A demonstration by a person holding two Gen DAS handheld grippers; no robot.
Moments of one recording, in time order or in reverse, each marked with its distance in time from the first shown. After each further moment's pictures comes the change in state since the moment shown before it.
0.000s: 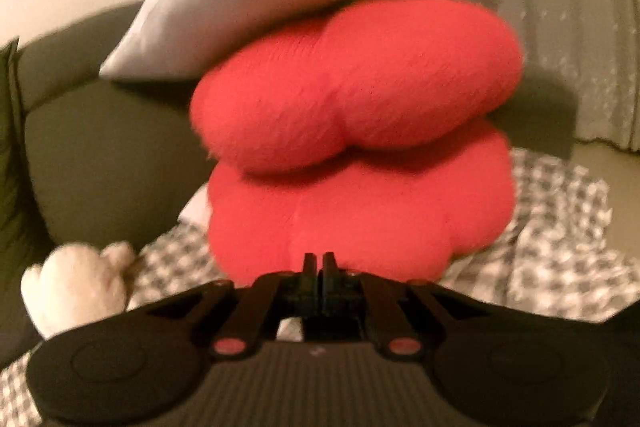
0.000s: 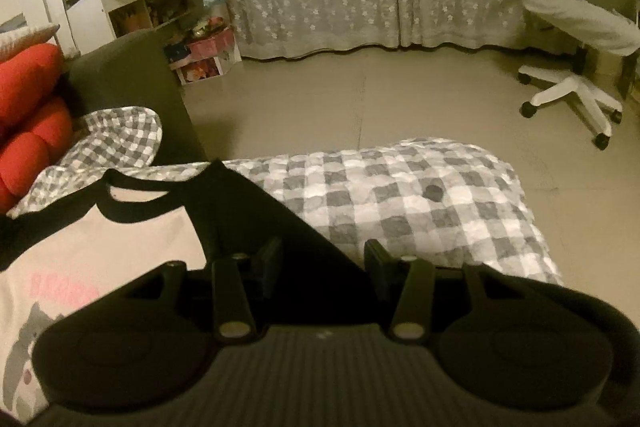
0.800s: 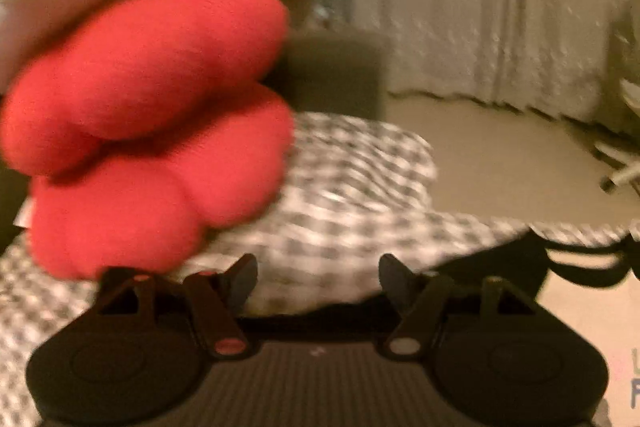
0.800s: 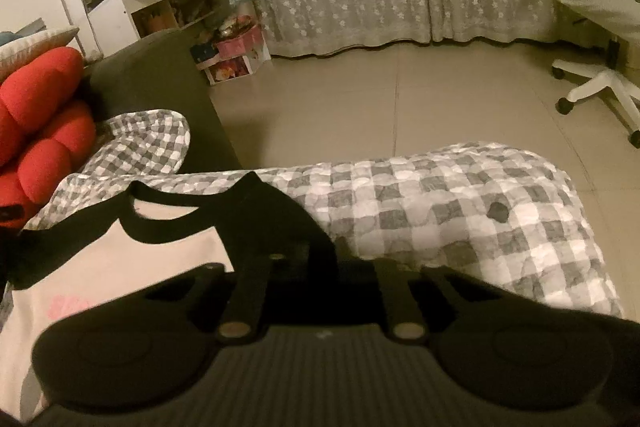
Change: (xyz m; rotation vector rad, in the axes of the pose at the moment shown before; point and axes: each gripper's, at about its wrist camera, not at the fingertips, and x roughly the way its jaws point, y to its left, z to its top) left arm -0.043 -0.116 -0.004 0.150 0.067 -0.462; right arm 0.022 0.010 0.011 -0.008 0.008 0.101
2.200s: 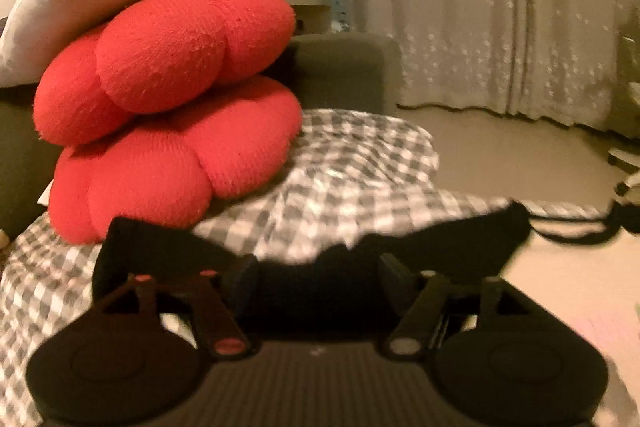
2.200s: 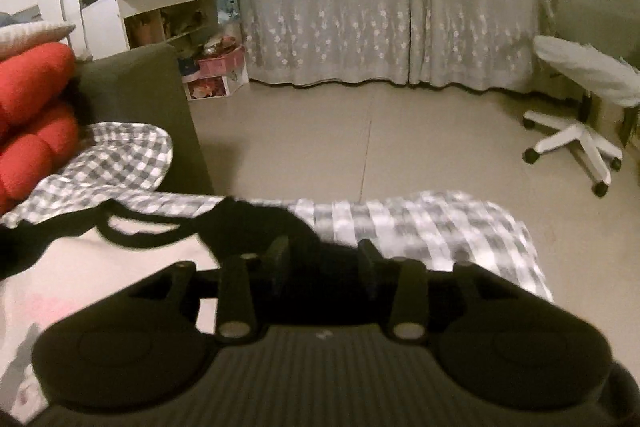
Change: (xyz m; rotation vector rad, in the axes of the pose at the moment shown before) left arm -0.036 -0.009 -0.051 -0.021 -0.081 0.071; right arm -0.026 0.026 -0.002 -0.084 -0.090 -0.128
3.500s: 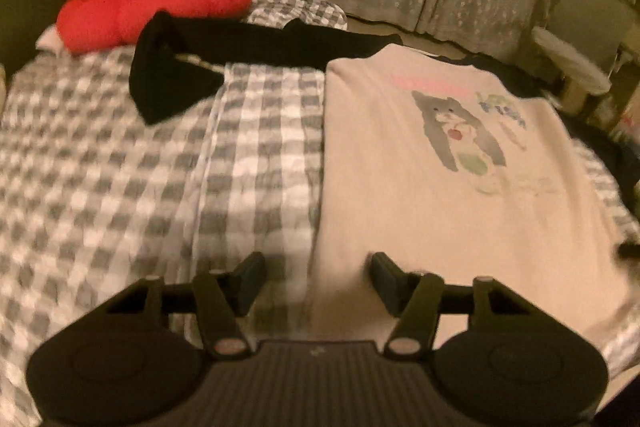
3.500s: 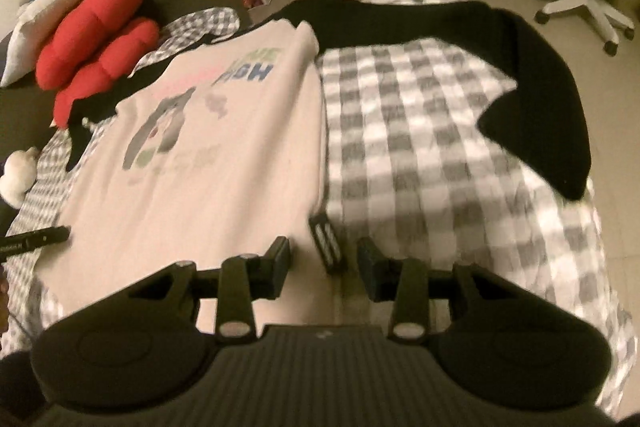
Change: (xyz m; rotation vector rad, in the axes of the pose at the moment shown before) left arm -0.163 0.077 -0.135 -0.081 0.282 -0.344; right arm -0.174 -0.014 -0.149 0.128 0.297 0.191
